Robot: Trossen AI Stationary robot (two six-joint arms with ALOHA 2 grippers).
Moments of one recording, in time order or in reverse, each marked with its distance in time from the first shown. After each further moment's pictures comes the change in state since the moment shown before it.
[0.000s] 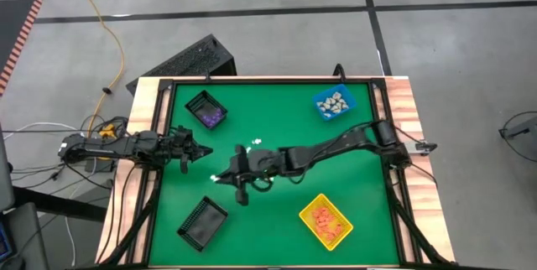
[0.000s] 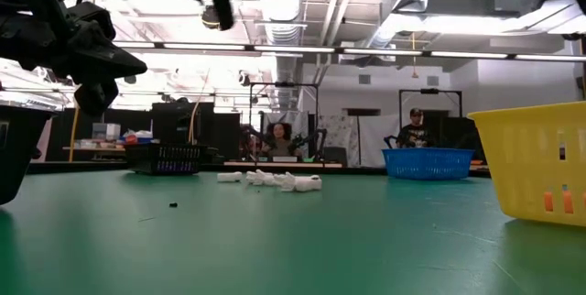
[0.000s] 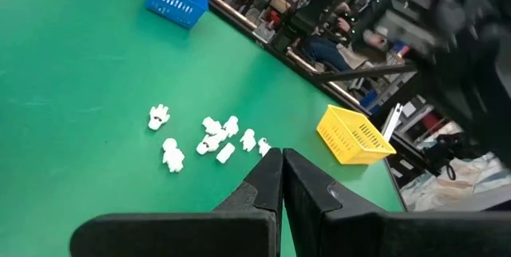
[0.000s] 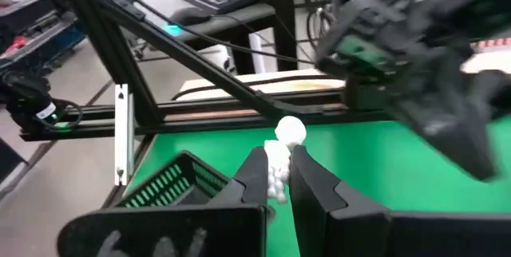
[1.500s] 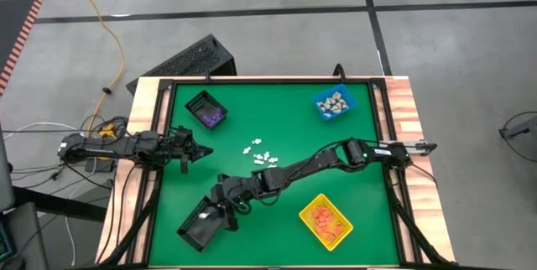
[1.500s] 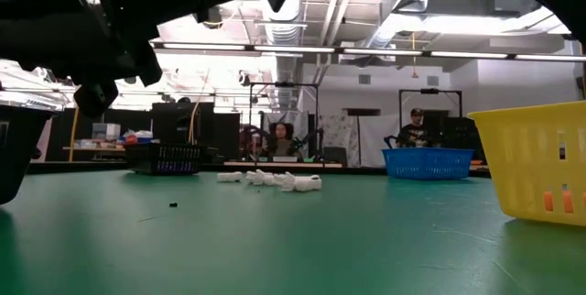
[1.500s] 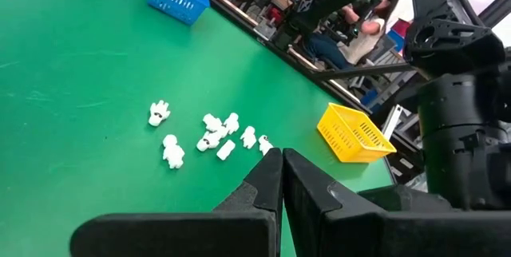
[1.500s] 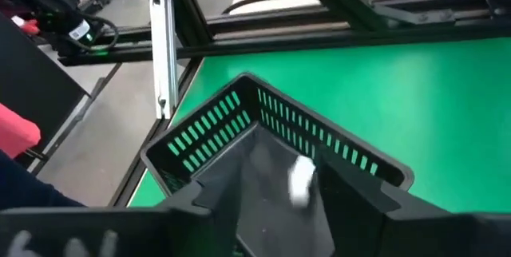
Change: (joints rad) left arm 0.000 0.006 0.000 -0.005 0.002 -0.009; right arm 0.072 0.361 0.408 -0.226 -0.148 0.058
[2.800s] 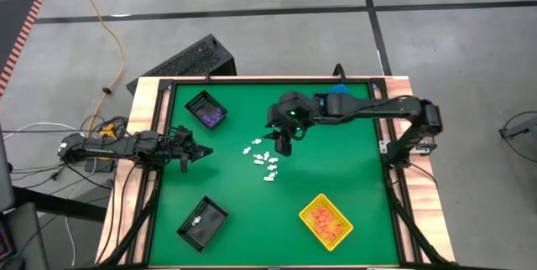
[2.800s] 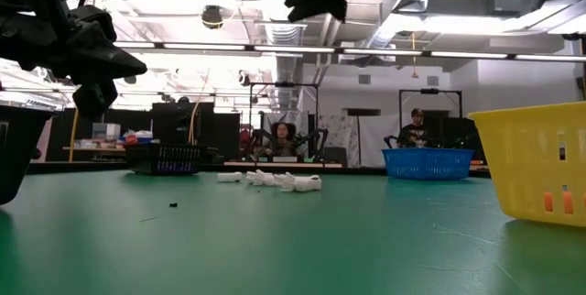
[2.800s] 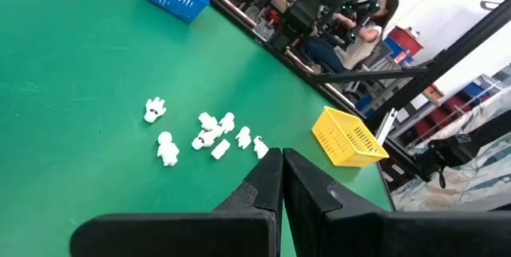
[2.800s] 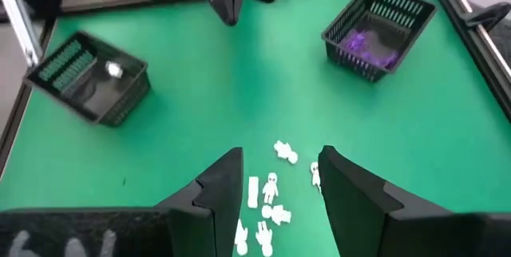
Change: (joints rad) left arm 0.000 -0.003 -0.001 0.015 0.005 -0.045; right arm -0.334 -0.786 -0.451 -0.610 0.063 -0.170
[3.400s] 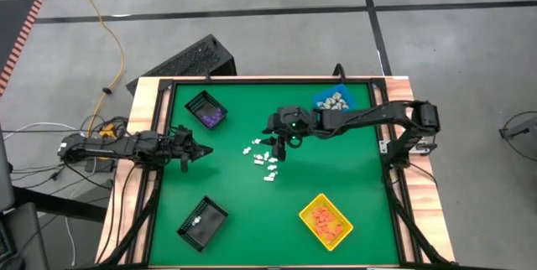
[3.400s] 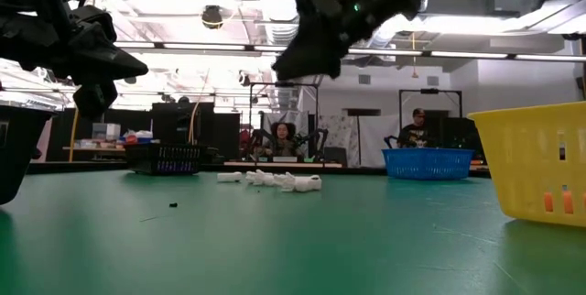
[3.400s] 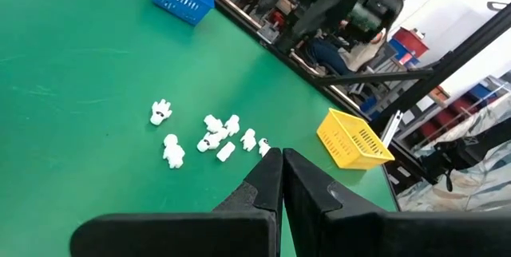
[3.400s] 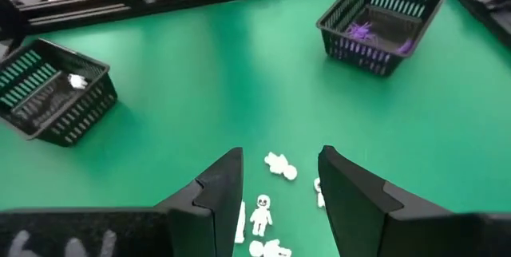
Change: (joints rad) left arm 0.000 0.002 0.001 -0.010 -0.017 0.004; right arm -0.035 0.015 -0.416 0.579 -0.018 0.040
